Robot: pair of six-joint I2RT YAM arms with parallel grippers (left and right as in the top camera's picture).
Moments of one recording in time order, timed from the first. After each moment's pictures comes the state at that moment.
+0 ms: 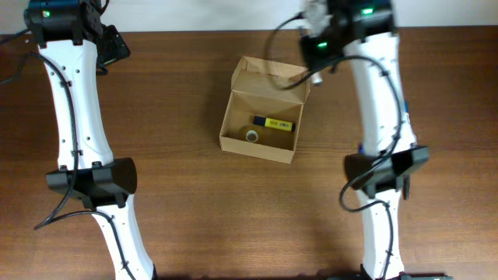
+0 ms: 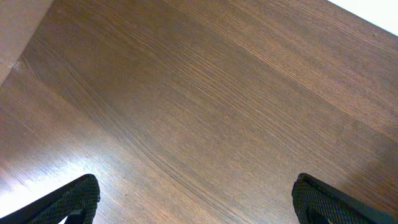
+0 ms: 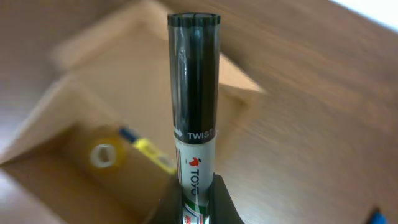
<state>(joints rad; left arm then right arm) 0.08 2.29 2.80 -1.68 -0.35 -0.43 0.27 2.41 2.86 -1.60 -0.08 -0.18</state>
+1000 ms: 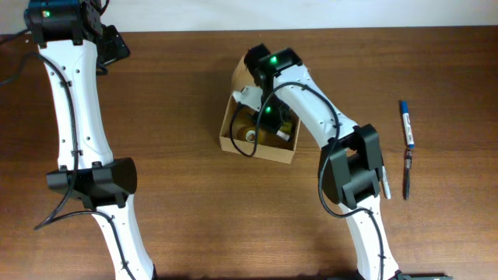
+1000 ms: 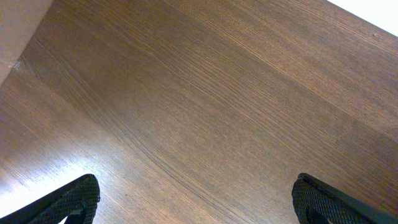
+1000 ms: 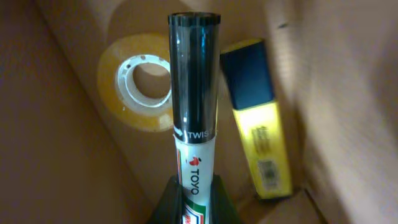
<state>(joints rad) 0.08 2.29 2.80 -1.68 -0.35 -0.43 0.47 2.40 2.17 -1.37 -0.05 -0.57</state>
